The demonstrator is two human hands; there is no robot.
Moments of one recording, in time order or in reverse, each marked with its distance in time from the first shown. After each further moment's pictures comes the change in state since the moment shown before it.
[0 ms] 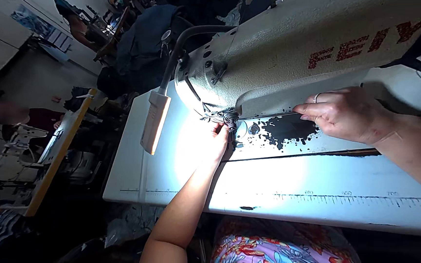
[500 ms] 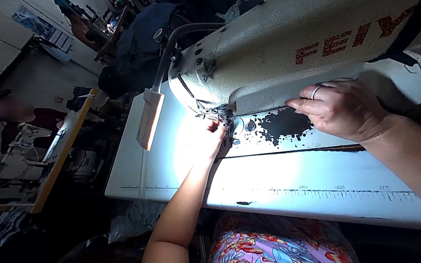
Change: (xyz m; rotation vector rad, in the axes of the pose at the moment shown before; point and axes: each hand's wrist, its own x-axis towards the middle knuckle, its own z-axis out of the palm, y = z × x) left_hand 0.001 -0.007 -0.009 0.018 -0.005 -0.010; right_hand 0.001 -0.007 0.000 -0.123 0.114 -0.040
